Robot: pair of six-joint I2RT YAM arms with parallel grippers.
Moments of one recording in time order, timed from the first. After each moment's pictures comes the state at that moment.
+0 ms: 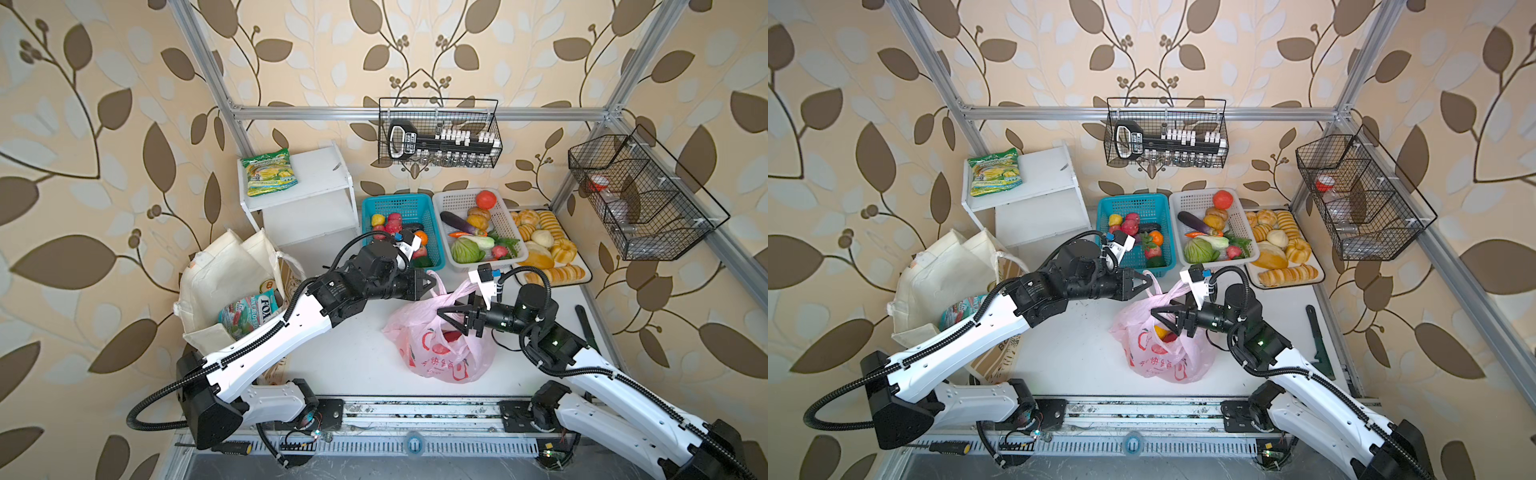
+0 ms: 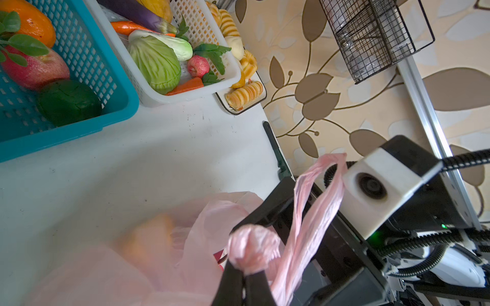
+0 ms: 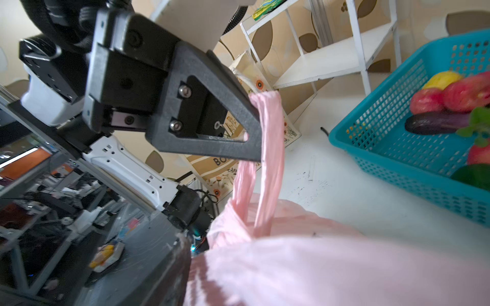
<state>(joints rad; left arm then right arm) -0.81 1.22 1.19 -0.45 0.31 -0.71 0.60 0.83 0.53 0.18 -0.56 0.43</state>
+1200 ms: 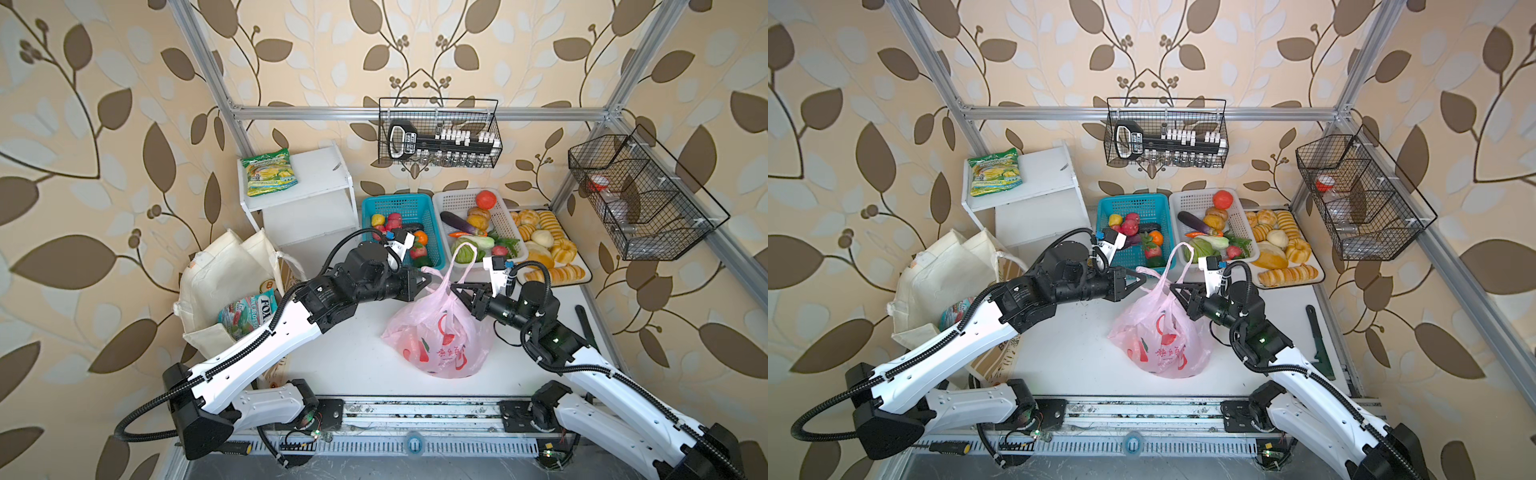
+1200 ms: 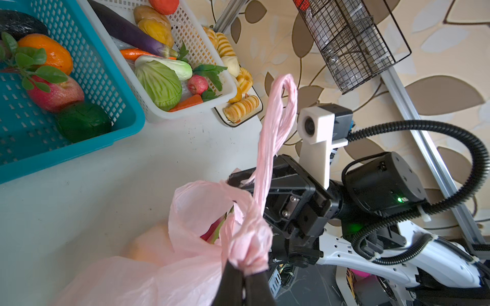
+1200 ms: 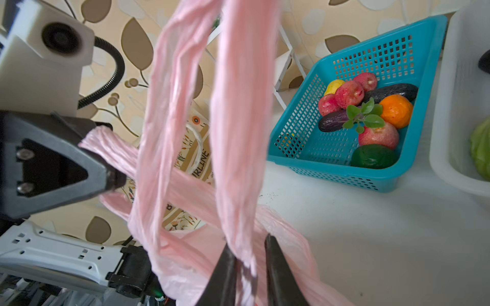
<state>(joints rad) -0.81 1.15 1.16 -0.44 0.28 -0.70 0.51 0.84 0.51 0.16 -0.38 0.57</state>
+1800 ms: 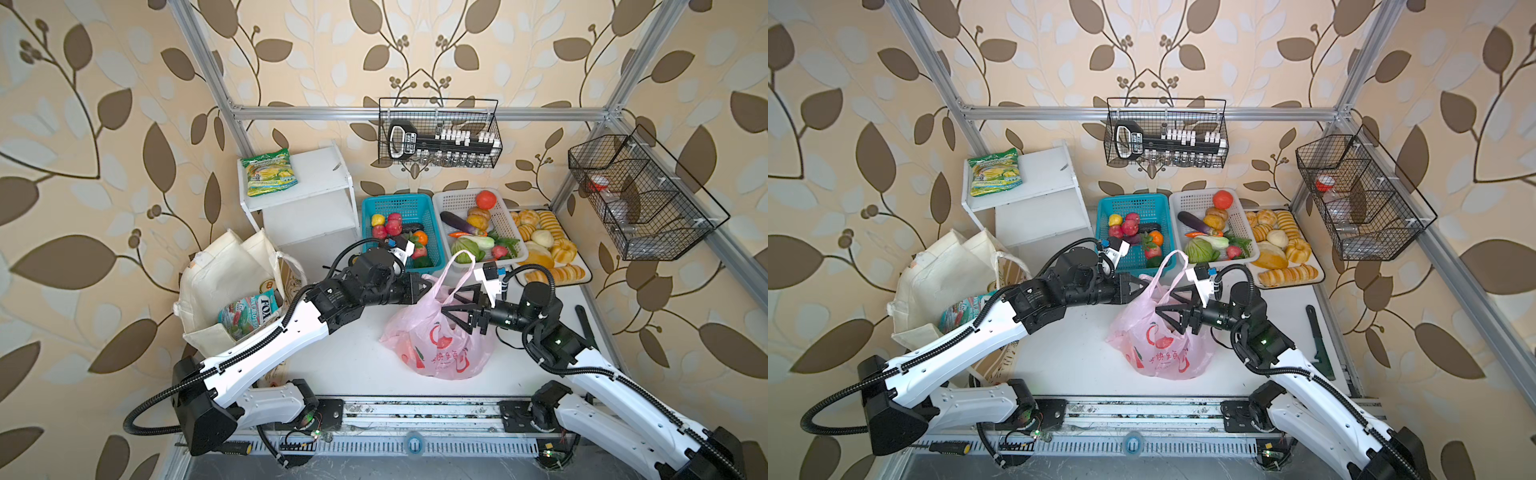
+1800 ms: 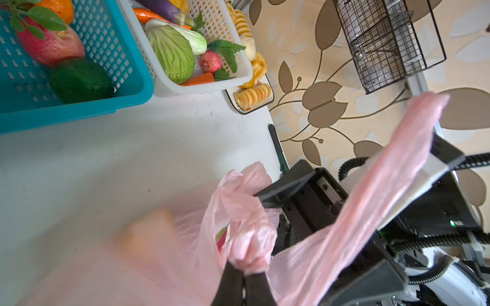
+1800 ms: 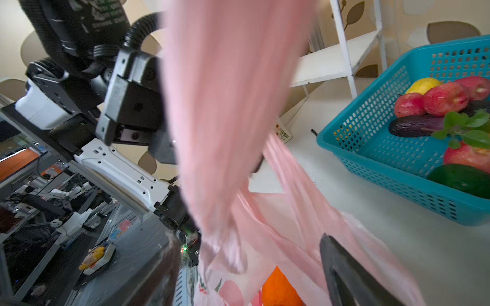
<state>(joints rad) -0.81 1.19 1.11 -0.40 0.27 -0.80 0.56 0.83 0.53 0.15 -0.61 0.41</state>
